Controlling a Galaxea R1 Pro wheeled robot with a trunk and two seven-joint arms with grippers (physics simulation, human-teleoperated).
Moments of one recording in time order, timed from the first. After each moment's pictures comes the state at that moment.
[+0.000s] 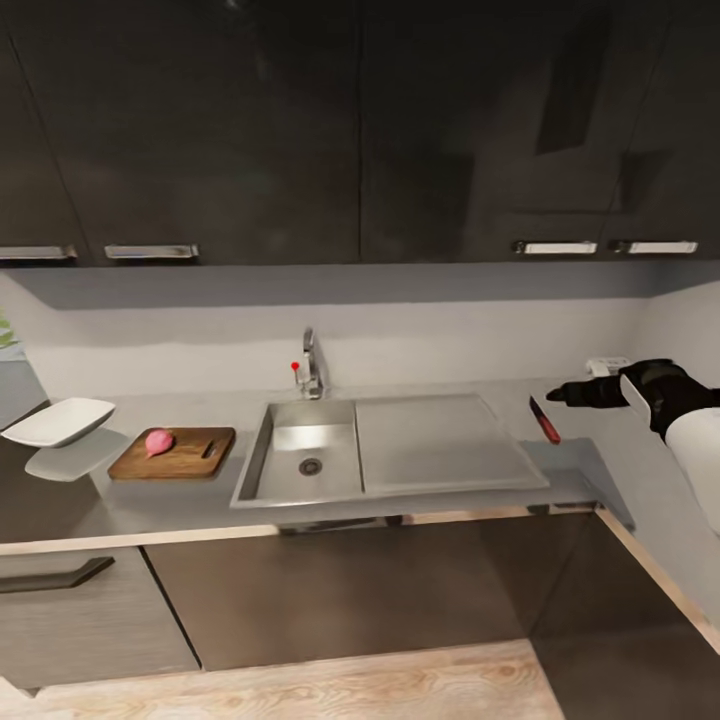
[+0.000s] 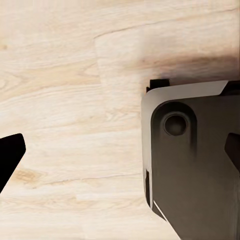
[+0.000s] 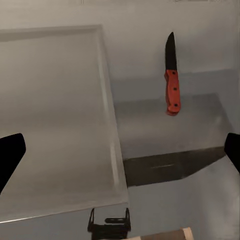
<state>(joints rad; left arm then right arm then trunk) -0.25 0.10 -0.18 0.08 0.10 -0.09 0.01 -1.40 -0.41 0.02 -0.20 0.15 0.55 0.38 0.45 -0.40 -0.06</state>
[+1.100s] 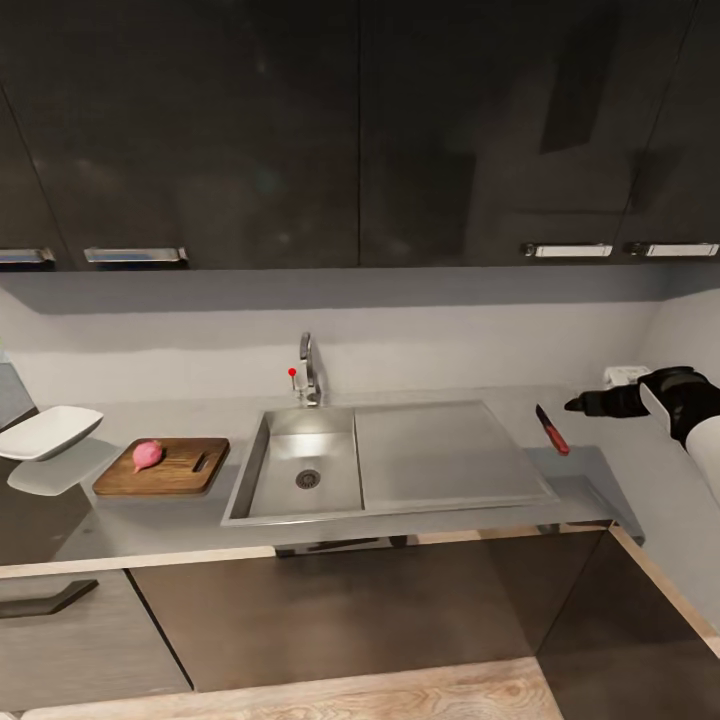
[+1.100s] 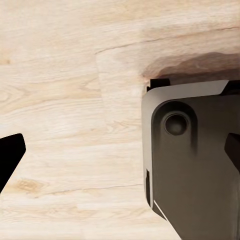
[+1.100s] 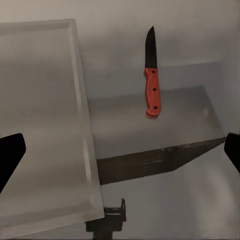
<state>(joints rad) -0.25 0.10 -0.18 0.08 0.10 -0.09 0.01 -1.40 -0.45 0.02 -0.17 0.17 0.55 0.38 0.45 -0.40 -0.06</state>
